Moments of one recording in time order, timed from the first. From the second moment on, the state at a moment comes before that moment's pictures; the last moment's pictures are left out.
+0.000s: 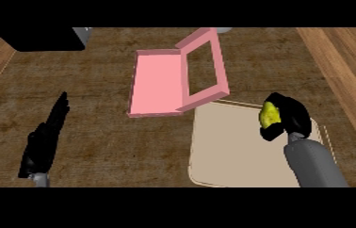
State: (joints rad) left arm 0.05 0.21 0.07 -1.58 -0.18 0.06 0.11; right arm -0.32 -0.22 -0.01 -1.01 0.92 -0.14 0.26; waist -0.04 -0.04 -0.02
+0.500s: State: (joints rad) left arm 0.05 0.21 0.07 -1.58 -0.18 0.06 0.11; right arm -0.29 -0.04 0.23 -1.35 1.22 -0.21 0.83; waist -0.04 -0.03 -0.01
